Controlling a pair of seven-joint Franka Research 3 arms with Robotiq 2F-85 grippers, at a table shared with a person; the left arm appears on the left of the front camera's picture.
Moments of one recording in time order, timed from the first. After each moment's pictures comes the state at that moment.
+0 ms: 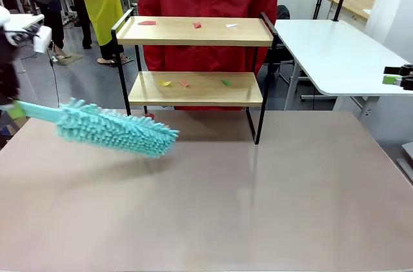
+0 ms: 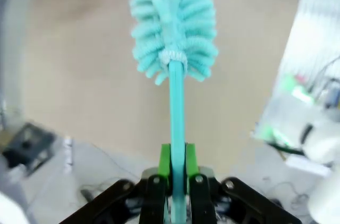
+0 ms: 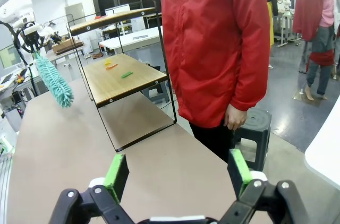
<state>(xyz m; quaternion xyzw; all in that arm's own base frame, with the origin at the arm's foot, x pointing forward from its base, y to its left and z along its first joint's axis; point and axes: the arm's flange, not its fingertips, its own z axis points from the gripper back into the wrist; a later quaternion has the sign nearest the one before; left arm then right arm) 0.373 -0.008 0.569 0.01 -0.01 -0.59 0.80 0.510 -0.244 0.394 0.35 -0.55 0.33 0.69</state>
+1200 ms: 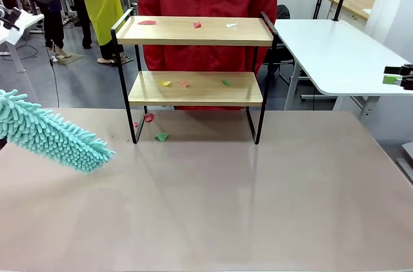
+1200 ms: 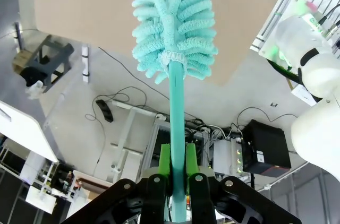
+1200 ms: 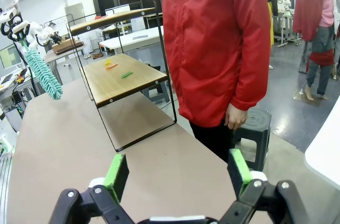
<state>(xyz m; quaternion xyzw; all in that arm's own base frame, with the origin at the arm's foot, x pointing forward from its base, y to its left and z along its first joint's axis) 0.326 -0.045 0.632 0.17 0.12 -0.56 0.80 0.510 -0.244 0.394 0.35 -0.55 0.33 0.69</state>
